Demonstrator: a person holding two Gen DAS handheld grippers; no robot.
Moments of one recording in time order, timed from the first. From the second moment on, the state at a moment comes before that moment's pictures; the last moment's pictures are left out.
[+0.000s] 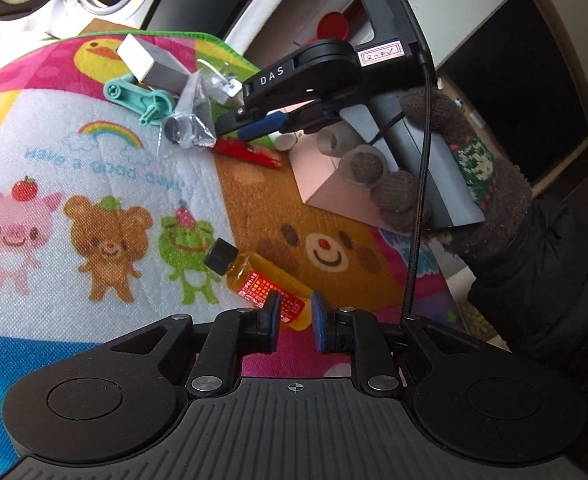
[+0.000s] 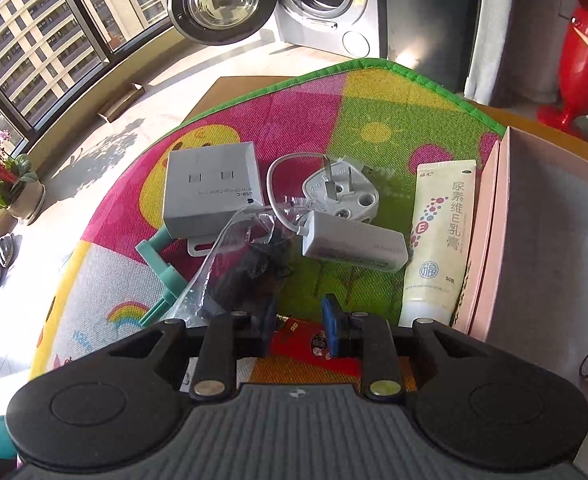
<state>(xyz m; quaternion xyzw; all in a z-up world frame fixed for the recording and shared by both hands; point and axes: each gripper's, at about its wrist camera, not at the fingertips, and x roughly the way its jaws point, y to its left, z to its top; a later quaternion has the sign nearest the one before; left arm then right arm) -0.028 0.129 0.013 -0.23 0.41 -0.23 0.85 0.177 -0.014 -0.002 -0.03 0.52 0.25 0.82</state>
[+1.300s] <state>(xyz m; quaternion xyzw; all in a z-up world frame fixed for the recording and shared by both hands) -0.005 0.113 0.020 -0.22 0.40 -0.08 0.88 0.007 -0.090 -0.023 -0.16 0.30 0.33 0.88</state>
